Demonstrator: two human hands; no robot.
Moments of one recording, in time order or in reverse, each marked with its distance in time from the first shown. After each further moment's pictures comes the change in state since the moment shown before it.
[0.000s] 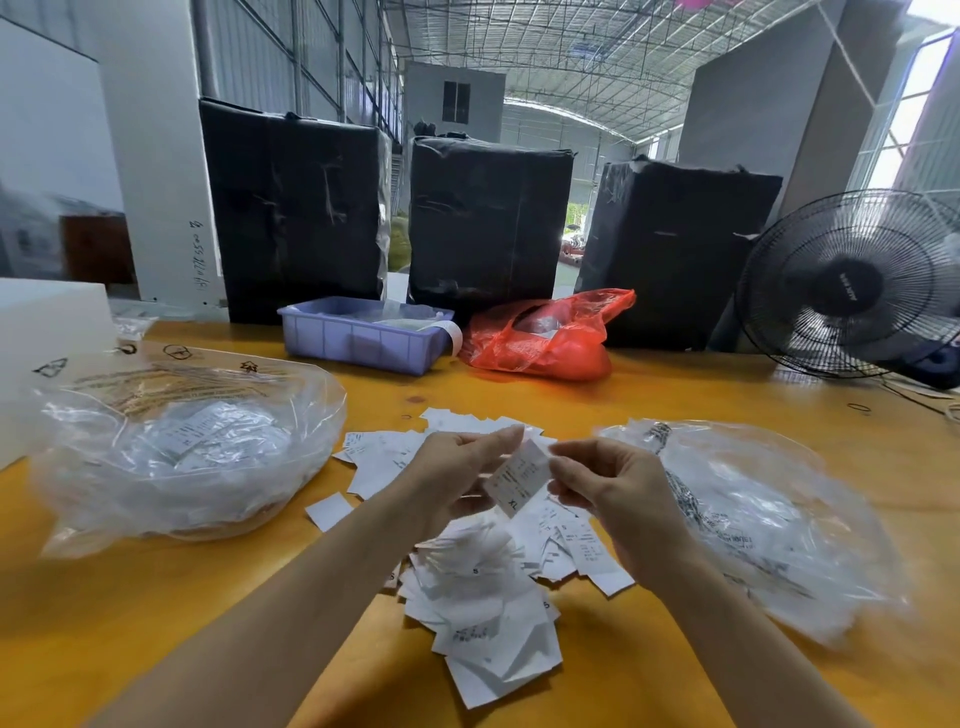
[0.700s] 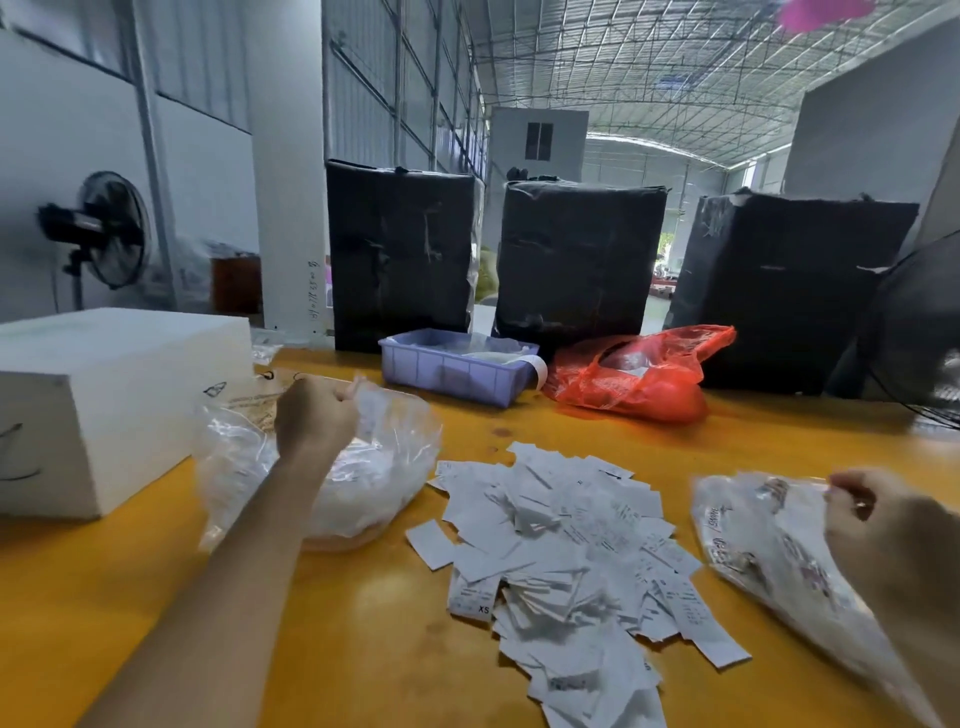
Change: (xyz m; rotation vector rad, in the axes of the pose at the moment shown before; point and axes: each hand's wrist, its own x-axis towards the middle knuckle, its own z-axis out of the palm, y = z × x) left_hand -0.023 0.048 -0.162 0.730 1.033 0.241; right_hand 0.039 0.021 -0.095 -1.041 0.698 -0.336
